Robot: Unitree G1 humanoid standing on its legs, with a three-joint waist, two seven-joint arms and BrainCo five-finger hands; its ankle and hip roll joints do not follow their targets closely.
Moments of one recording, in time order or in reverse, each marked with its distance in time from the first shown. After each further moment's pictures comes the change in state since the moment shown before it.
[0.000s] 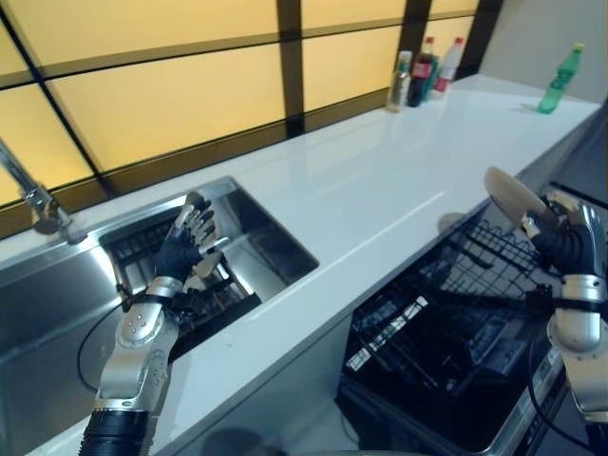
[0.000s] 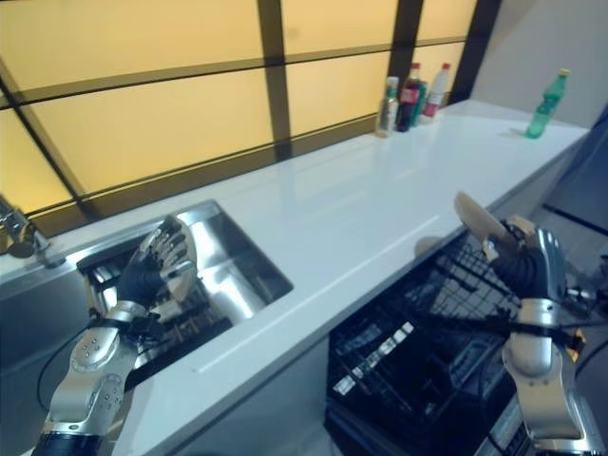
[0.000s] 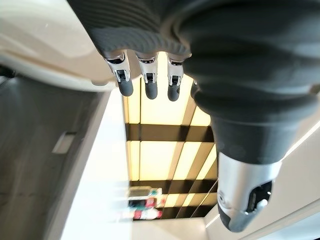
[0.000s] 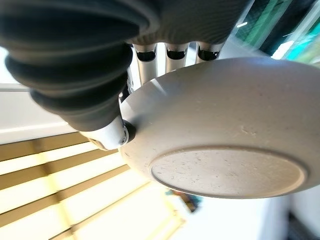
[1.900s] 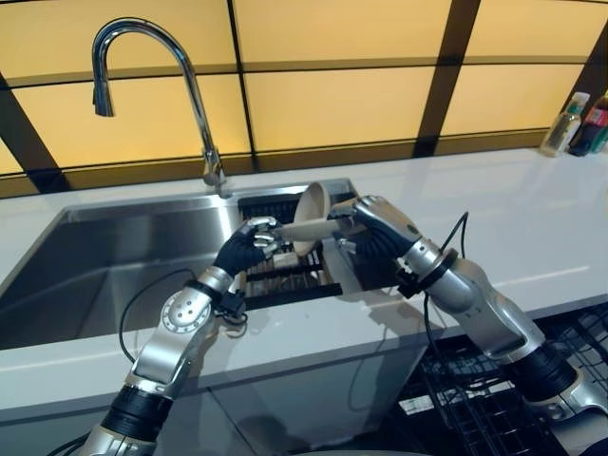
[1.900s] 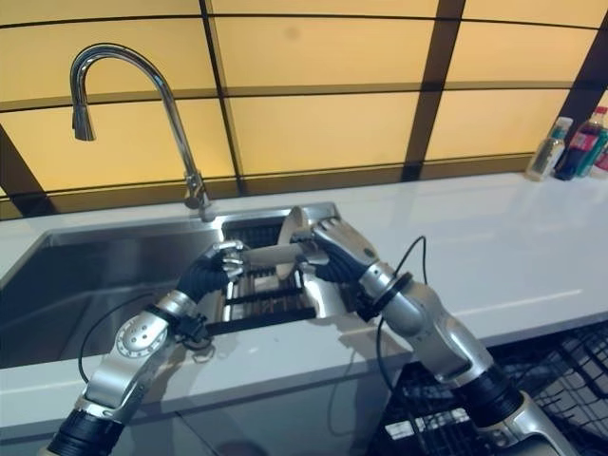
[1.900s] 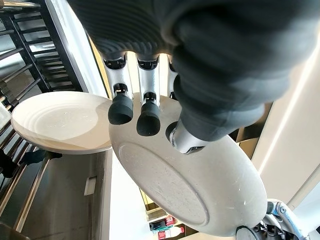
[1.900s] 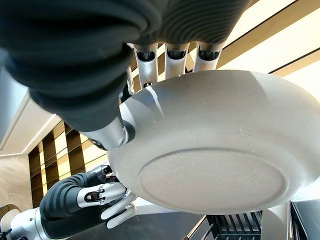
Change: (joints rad) left arm -0.122 0.044 -0.289 -0.057 0.161 0.008 -0.066; right arm -0.518 -0.023 0.664 -0.093 -0.178 -0.133 0.425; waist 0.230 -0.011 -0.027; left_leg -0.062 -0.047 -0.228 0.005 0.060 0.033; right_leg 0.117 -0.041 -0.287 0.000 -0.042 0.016
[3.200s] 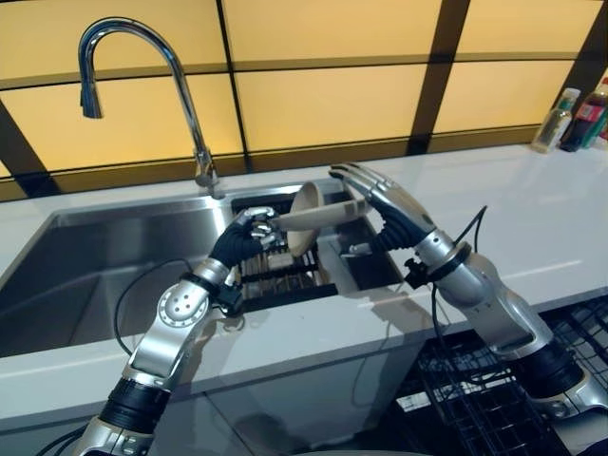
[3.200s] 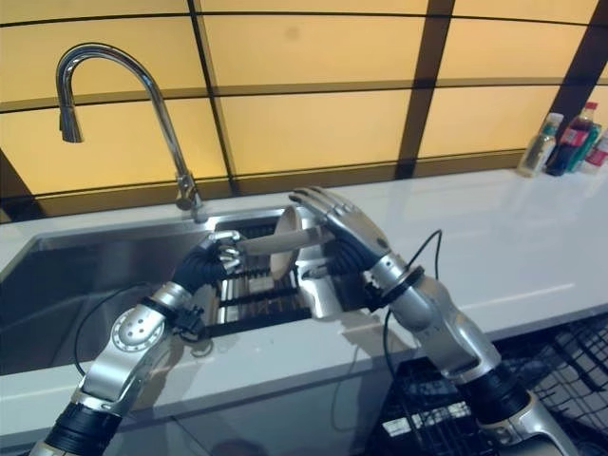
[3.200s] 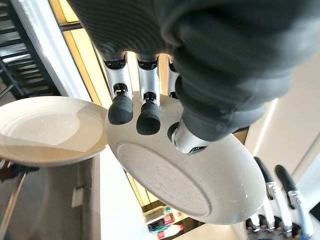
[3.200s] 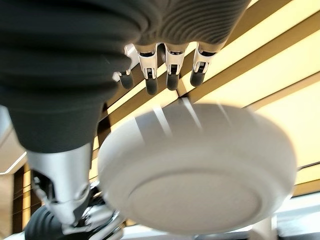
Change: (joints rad) left arm -0.031 0.007 0.008 0.000 0.034 -0.030 0.003; right arm 0.000 0.005 -0.044 -0.003 0.013 -0.019 -0.053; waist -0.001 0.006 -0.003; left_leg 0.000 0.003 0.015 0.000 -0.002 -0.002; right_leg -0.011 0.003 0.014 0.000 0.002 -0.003
